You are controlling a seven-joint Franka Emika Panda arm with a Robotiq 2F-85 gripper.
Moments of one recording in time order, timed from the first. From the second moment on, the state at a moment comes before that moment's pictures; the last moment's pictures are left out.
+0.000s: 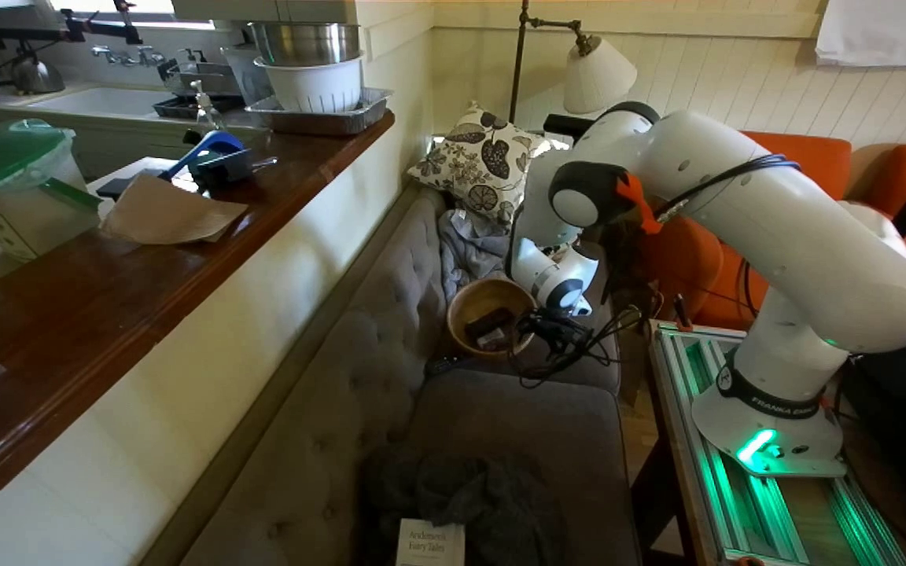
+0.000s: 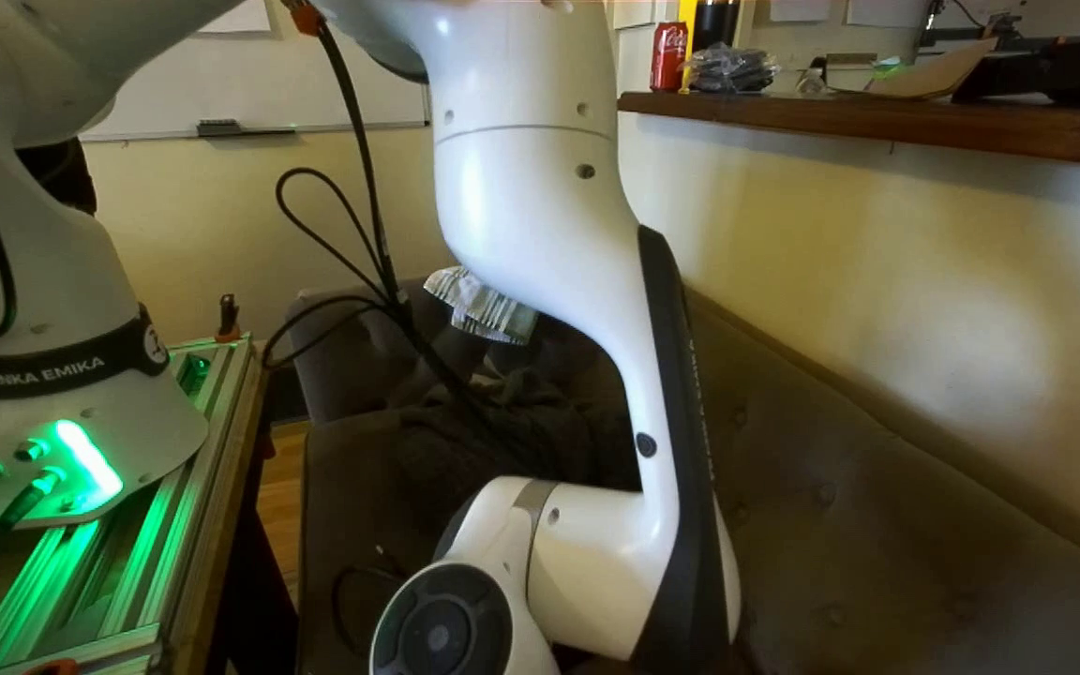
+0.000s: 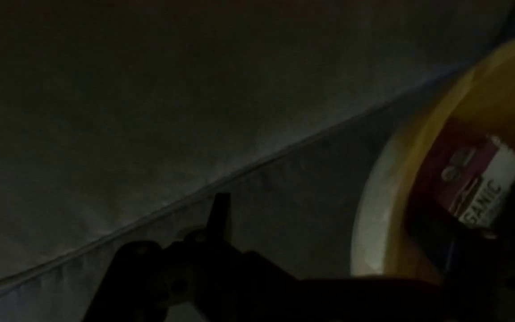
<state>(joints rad) -0.29 1.12 -0.40 -2.00 1.82 2.61 -0.32</state>
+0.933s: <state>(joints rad) -0.16 0.82 -0.30 -2.31 1.66 2.28 -0.41</state>
